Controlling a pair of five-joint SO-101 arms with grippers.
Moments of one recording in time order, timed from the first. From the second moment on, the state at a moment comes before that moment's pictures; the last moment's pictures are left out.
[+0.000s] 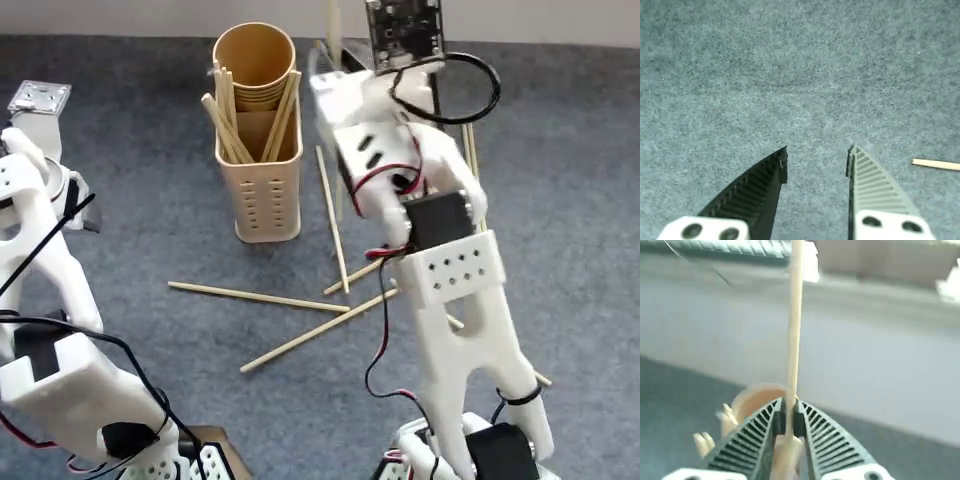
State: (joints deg) left arm -34.1 11.5 -10.0 83.8 -24.0; right arm -26.0 -21.5 1.9 29.5 1.2
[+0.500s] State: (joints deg) left arm -34.1 11.5 -7.4 83.9 -24.1; right arm -31.6 -9.1 7.3 13.1 -3.4
